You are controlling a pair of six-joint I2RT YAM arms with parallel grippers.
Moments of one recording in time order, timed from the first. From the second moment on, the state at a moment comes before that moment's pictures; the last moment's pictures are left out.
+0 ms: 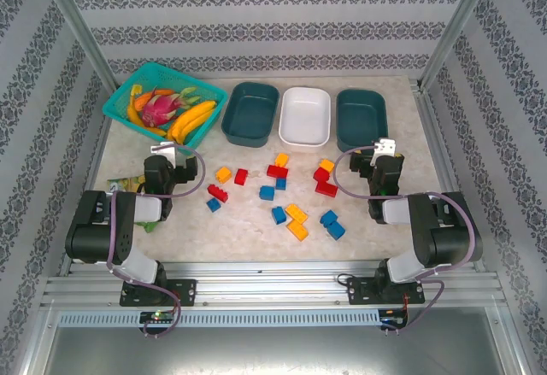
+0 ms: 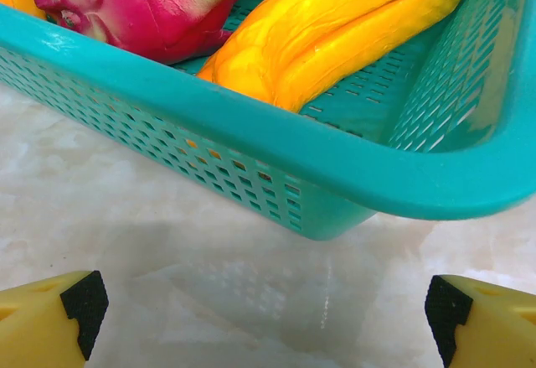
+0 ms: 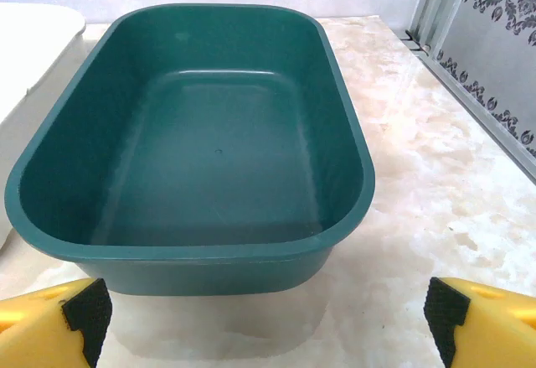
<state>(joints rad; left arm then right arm) 0.01 1.55 0.40 0.71 -0.07 -0.03 0.04 1.52 0.36 0.82 0.18 0.05</state>
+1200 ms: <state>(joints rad) -0.10 0.96 0.43 0.22 -0.27 -0.06 0.17 1.10 0.38 0.53 0.38 0.04</state>
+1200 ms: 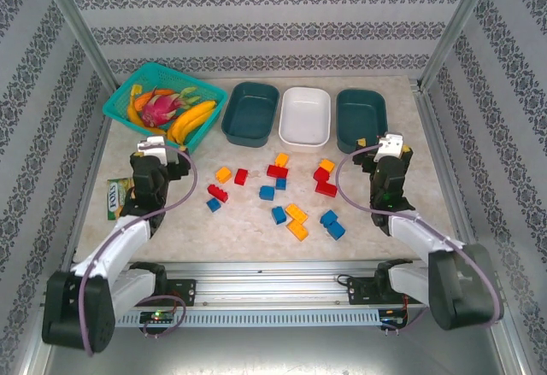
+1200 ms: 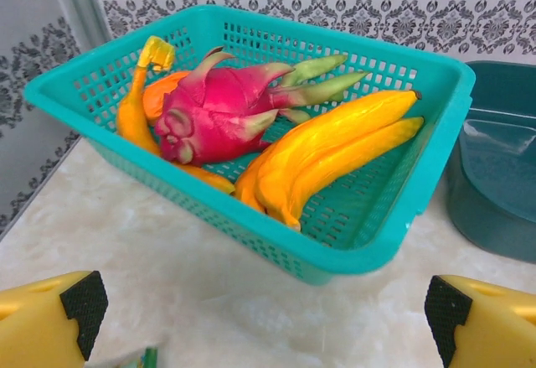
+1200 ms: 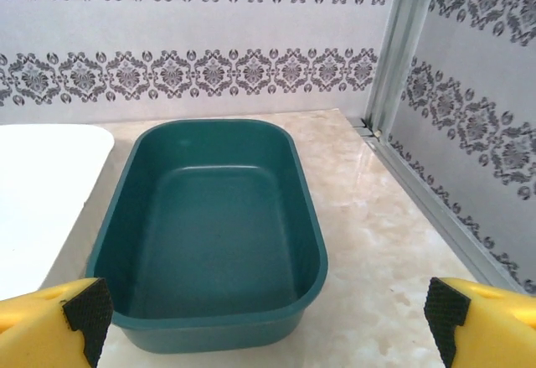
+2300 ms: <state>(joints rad) -0.67 1.05 0.90 -0.62 0.09 -0.63 0.70 1.32 1.05 -1.27 0.11 0.53</state>
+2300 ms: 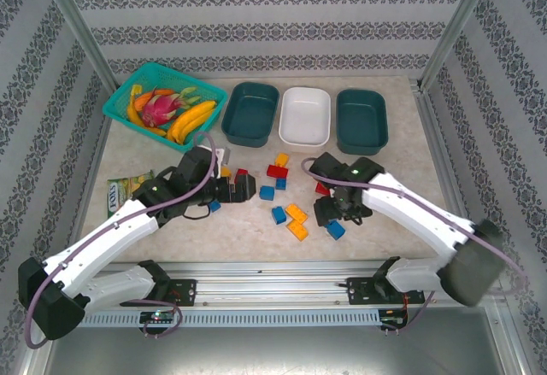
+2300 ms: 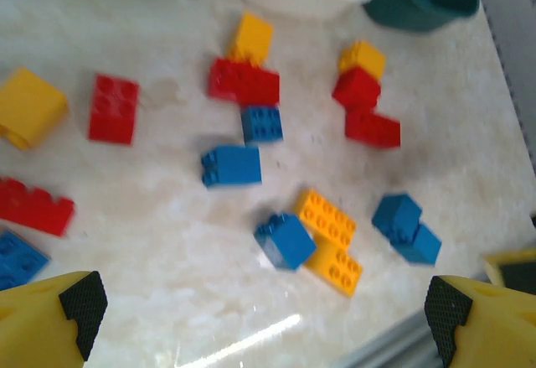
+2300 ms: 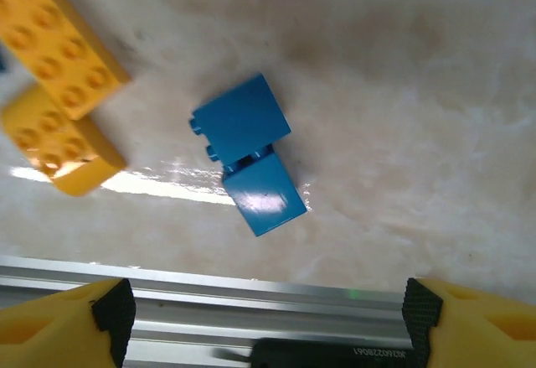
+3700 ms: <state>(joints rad) -0.72 0.99 0.84 -0.56 0.14 -0.69 0.60 1.81 1.14 -1.14 0.02 0.34</state>
